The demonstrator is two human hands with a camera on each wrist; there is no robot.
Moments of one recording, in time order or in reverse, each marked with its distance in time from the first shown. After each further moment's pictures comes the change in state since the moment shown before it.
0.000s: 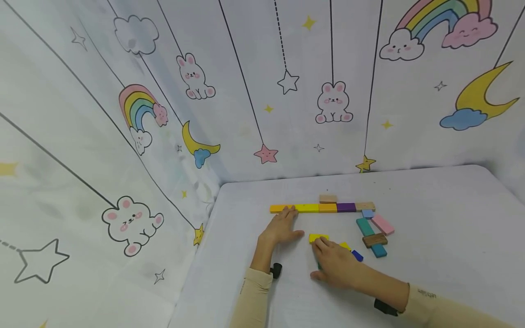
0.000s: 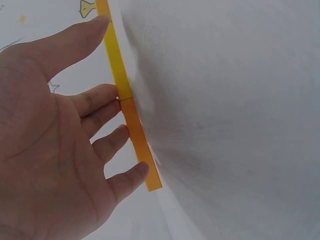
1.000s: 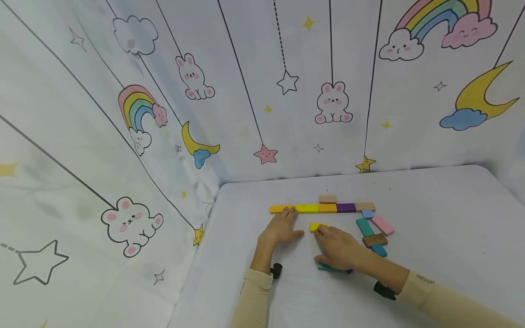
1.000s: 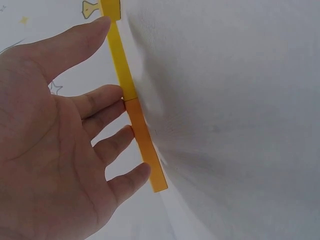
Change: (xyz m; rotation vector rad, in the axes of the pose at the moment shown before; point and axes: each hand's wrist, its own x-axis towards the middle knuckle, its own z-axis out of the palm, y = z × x) left_hand -0.001 0.004 -0.004 0.030 -0.007 -0.013; right_hand 0.021 0.039 0.003 0.096 0.076 0.004
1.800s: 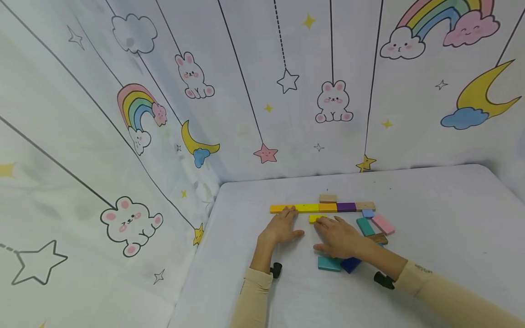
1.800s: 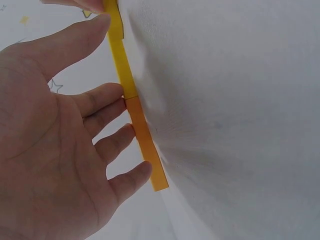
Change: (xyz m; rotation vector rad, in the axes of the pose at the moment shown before) left_hand -0.007 0.005 -0.006 -0.017 -0.015 -0.017; right_hand 0.018 0.027 0.005 0.064 0.003 0.008
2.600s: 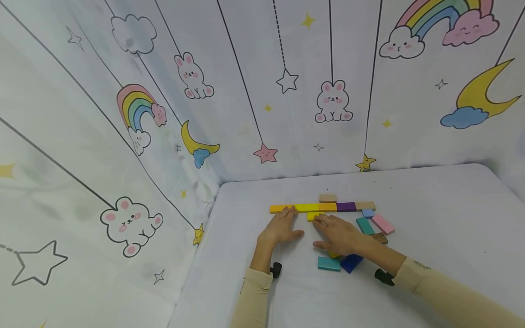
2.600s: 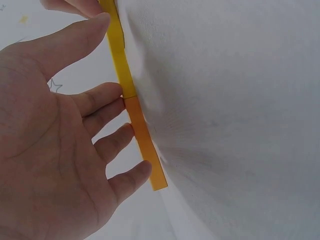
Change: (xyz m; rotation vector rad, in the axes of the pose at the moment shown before) left_hand -0.001 0.000 -0.001 0.014 0.009 0.016; right_hand 0.005 0.010 0.007 0.033 0.026 -0.013
